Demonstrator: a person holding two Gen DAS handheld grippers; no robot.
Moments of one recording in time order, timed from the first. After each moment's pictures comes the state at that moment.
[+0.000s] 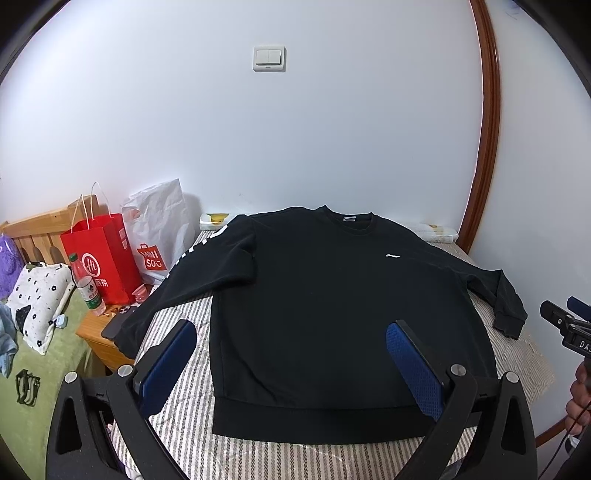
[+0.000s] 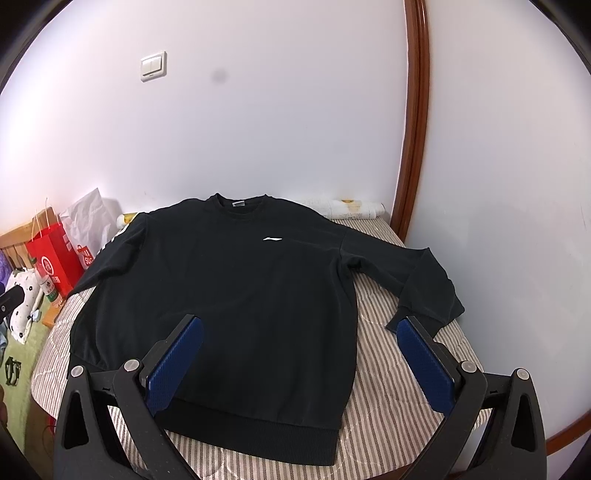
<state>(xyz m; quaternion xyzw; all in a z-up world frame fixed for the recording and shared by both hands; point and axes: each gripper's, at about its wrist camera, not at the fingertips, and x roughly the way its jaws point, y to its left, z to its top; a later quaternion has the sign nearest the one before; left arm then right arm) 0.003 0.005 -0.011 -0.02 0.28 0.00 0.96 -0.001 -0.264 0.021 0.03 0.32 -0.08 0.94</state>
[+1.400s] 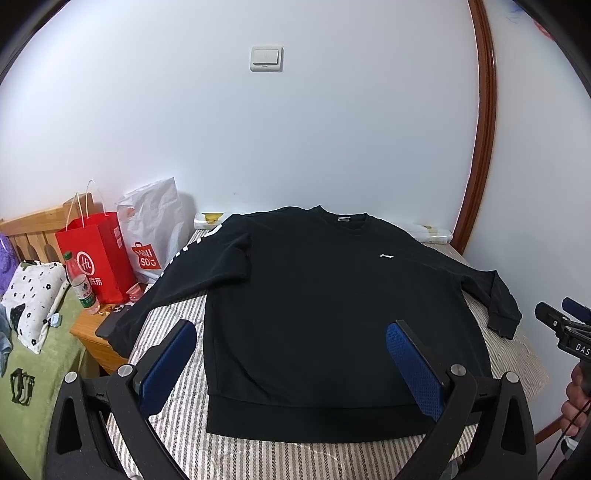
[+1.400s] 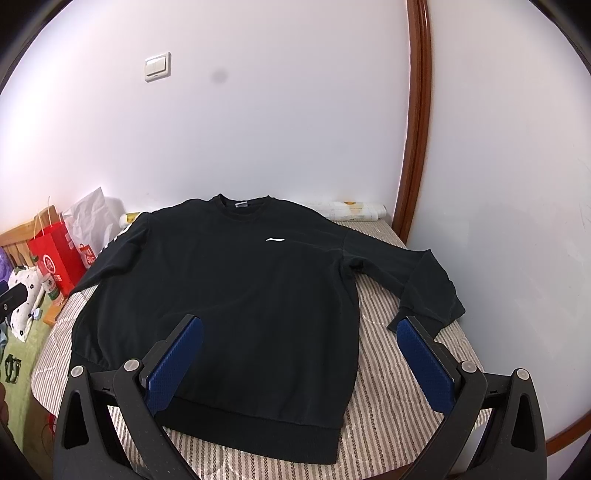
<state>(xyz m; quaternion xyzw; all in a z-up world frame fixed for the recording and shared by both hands) 0.002 0.000 -0.011 -0.03 0.28 -0.01 0.96 -0.004 -0.260 0.022 0.02 0.32 -0.08 0.95</state>
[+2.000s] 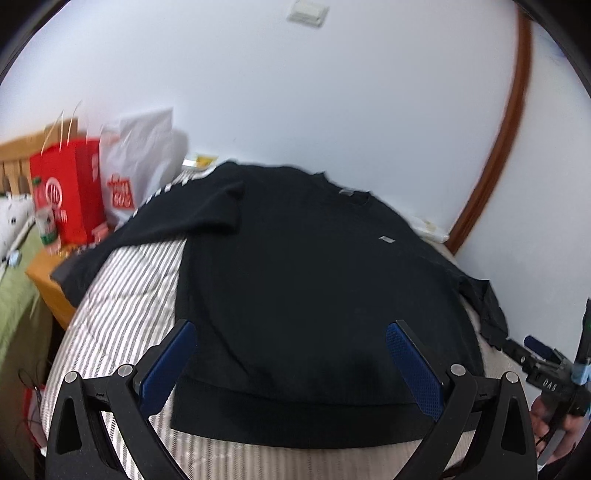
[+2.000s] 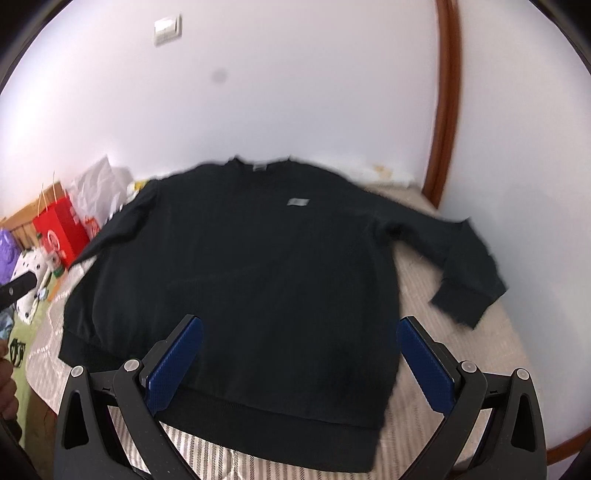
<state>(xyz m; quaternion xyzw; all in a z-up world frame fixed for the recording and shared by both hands) 0.049 0.053 -0.093 -0.14 0.33 -0.04 0.93 0.039 -0.240 -0.052 0.03 0.37 -0.03 0.93</state>
